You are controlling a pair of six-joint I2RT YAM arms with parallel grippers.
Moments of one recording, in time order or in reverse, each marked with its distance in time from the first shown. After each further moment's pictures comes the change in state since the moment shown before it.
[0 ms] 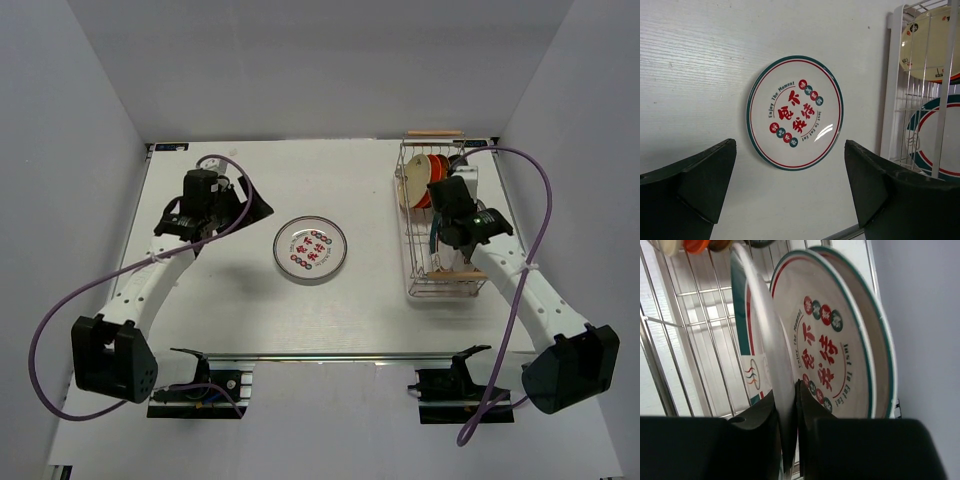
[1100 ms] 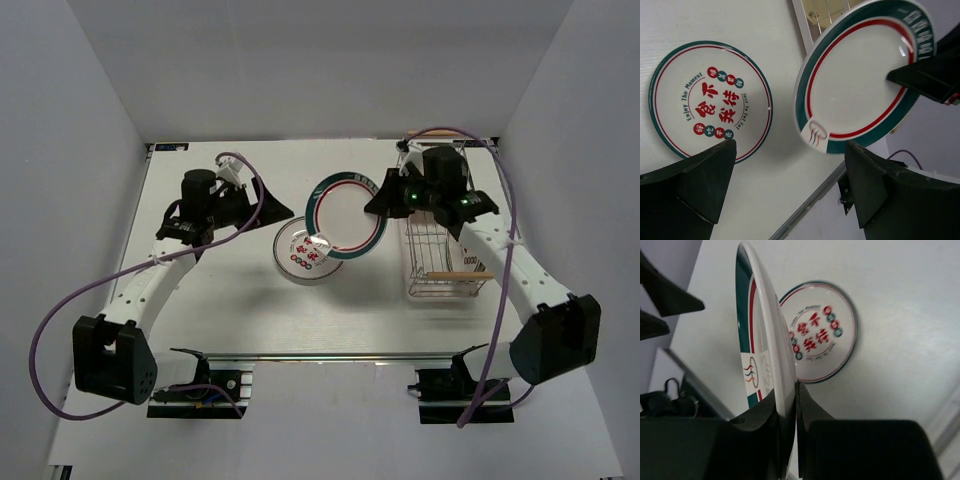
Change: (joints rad) left arm 0.000 -0.024 -0.051 0.192 0.405 0.015; right arm -0.003 0.127 0.146 0.358 -1.022 0.075
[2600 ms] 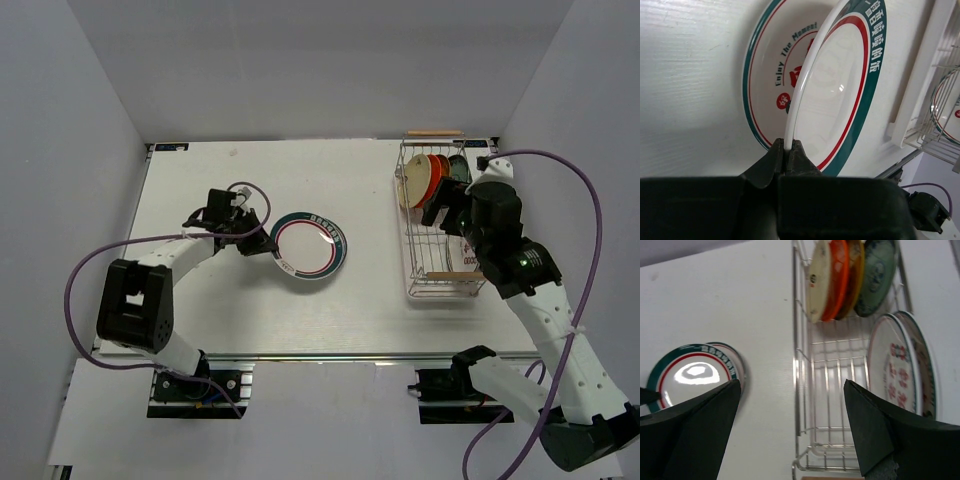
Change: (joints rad) left arm 0.006 0.275 -0.084 -0.034 -0.158 -0.036; right arm 0.001 -0.424 -0.136 -0.117 0.621 0.032
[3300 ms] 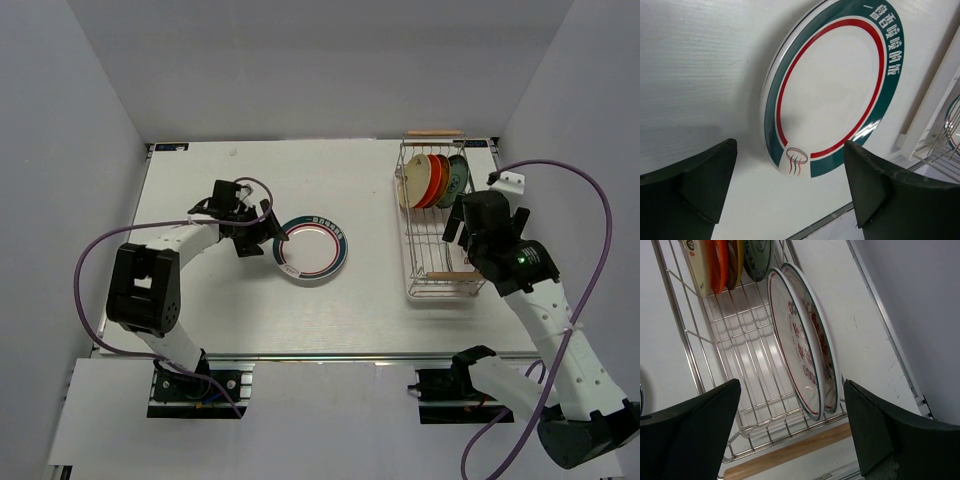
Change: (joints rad) left arm 0.000 0.133 0.118 -0.108 -0.049 0.017; right arm -0.006 0.000 -0.011 -0.291 0.393 0.021
